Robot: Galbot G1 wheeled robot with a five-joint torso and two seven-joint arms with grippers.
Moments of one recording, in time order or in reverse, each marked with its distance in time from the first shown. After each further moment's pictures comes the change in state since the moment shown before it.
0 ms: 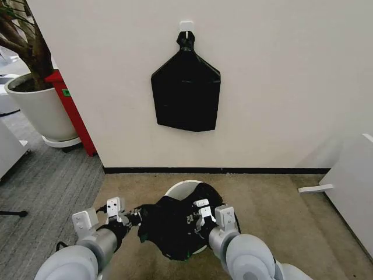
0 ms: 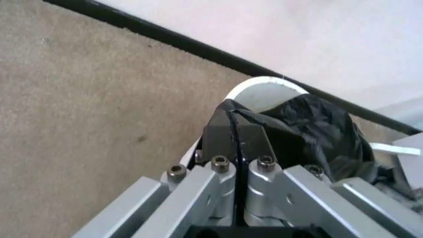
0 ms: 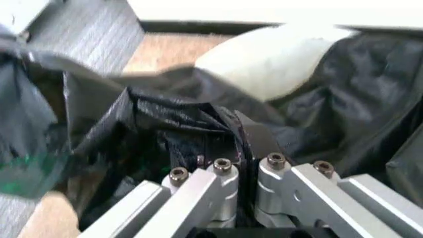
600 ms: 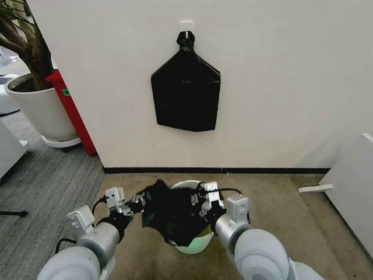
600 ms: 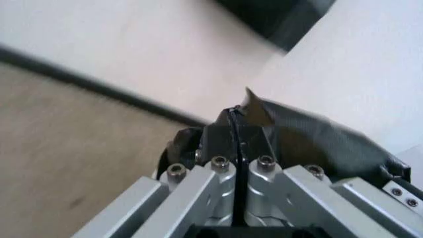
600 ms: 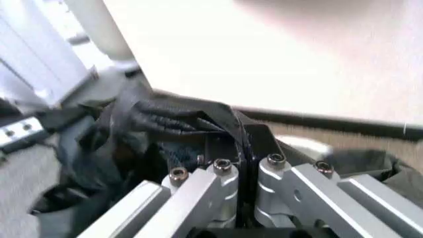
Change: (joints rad) left arm 0.030 -0.058 -0.015 0.000 0.134 -0.202 0.260; right arm -0.022 0.046 0.078 0.135 -0.178 0.056 -0.070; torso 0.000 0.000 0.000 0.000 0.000
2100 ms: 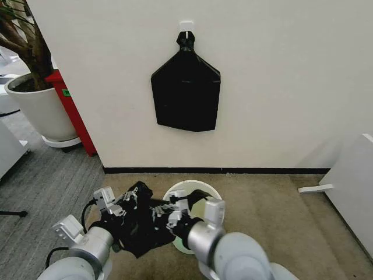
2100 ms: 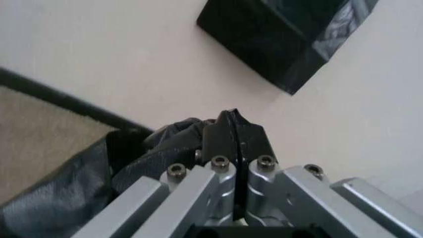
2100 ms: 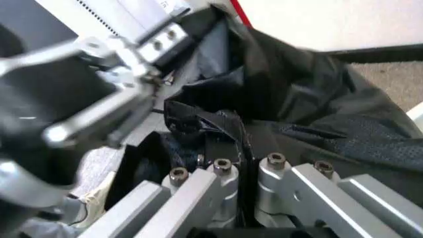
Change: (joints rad) left arm 0.117 -0.092 -0.092 0.000 0.110 -0.055 0.050; right arm 0.120 0.110 -0.212 -0.144 0.274 0.091 -0.094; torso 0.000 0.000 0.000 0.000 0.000
